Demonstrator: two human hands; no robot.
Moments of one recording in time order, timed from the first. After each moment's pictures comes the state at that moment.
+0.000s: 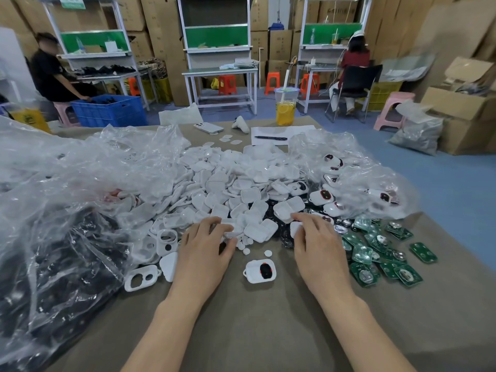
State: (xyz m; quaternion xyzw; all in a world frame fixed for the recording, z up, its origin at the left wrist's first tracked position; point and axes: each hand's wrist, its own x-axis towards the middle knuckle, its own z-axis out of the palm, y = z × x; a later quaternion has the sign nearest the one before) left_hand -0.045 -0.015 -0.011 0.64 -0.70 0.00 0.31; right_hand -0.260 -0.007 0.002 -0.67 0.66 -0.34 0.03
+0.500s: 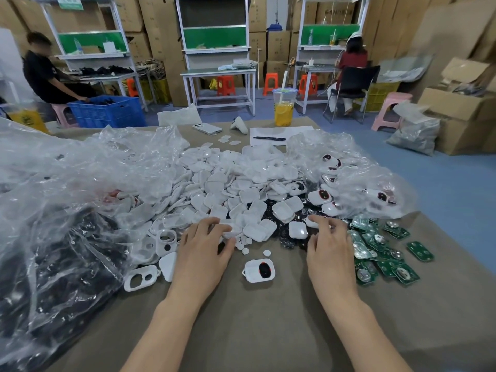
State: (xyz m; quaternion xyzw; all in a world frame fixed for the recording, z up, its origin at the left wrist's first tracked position) left_hand -0.044 -0.014 -0.011 0.64 -0.71 0.00 0.31; right_hand -0.267 0.001 -0.003 -0.59 0.73 -0.34 0.01
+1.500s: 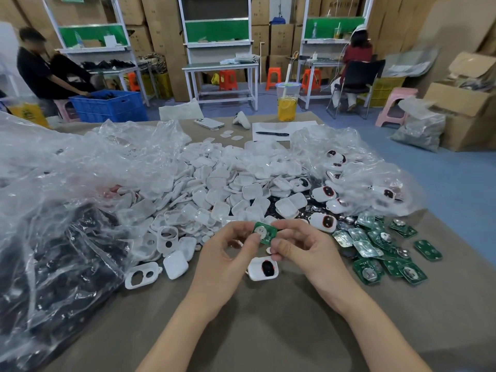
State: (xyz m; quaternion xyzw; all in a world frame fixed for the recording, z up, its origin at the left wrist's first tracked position) left_hand -0.075 0.017 0.010 0.46 -0.61 -0.36 0.53; right_hand -0.253 0.008 0.011 -0.54 0.37 -0.53 0.54
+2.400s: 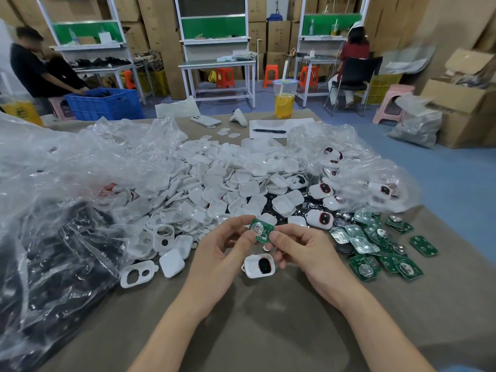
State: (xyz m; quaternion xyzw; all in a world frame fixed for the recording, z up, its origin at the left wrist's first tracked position) left_hand -0.074 0.019 0.018 0.44 -0.60 -0.42 0.52; right_hand -0.255 0.001 0.004 -0.51 0.36 -0.50 0.59
